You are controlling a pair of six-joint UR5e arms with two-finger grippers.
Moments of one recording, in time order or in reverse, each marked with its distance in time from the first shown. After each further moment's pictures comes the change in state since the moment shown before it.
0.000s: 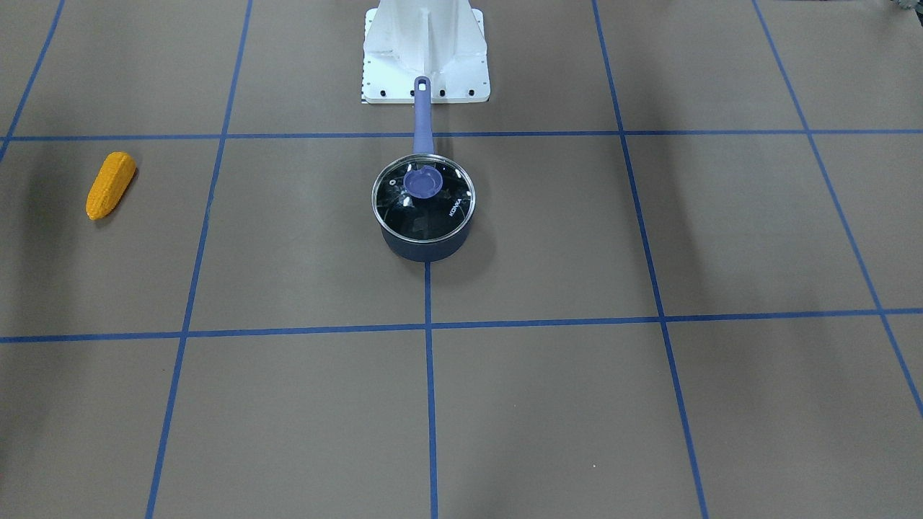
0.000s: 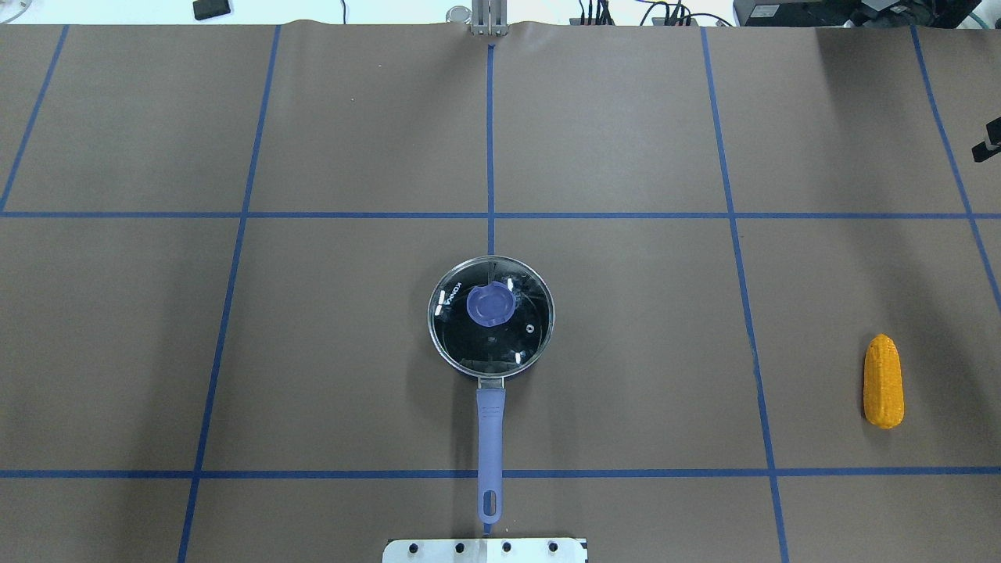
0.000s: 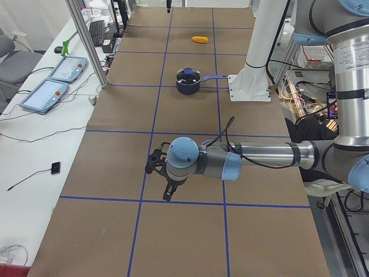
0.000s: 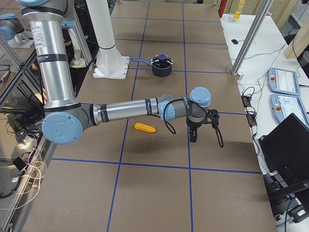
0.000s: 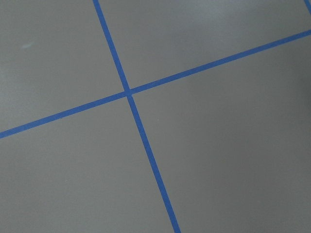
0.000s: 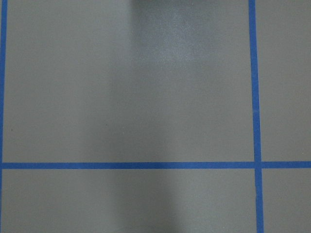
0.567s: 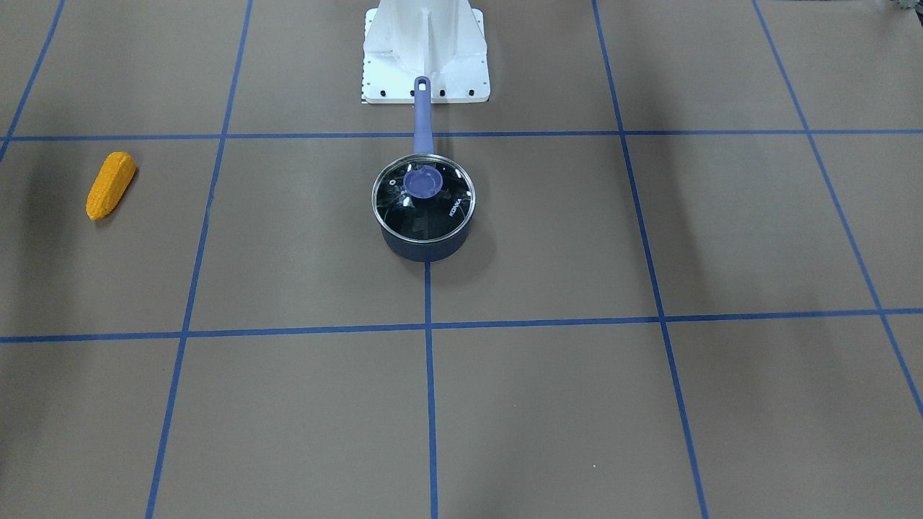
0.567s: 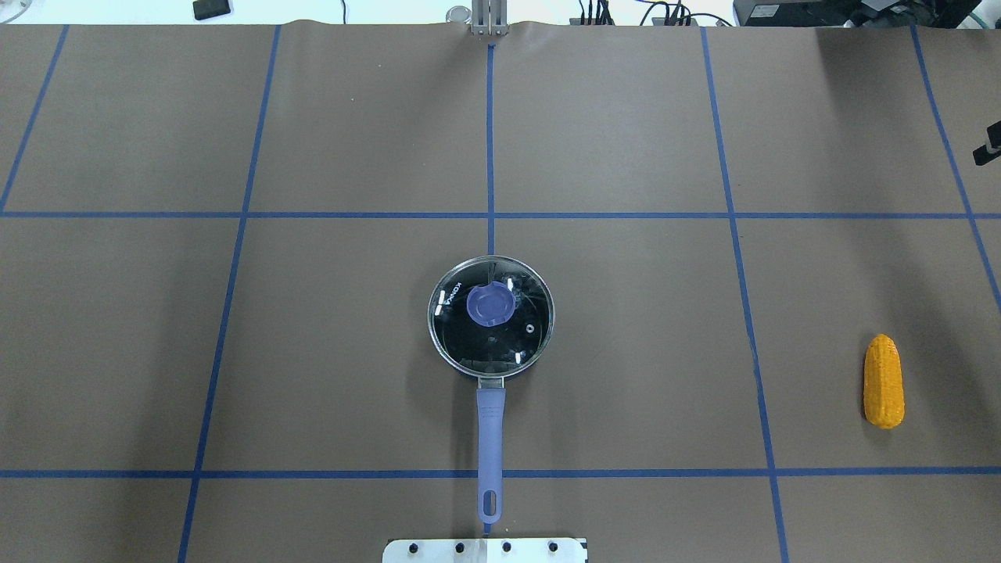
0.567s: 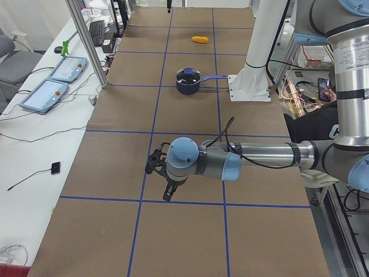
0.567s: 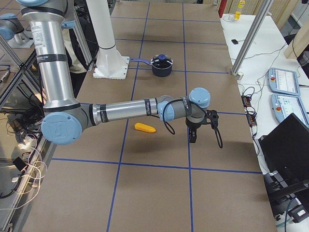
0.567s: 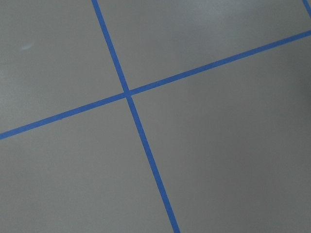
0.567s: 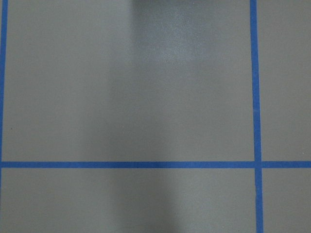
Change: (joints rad) left arm -0.001 0.003 0.007 0.000 -0.001 0.004; right arm 0.000 -0.006 0.000 -0.001 -0.021 -0.006
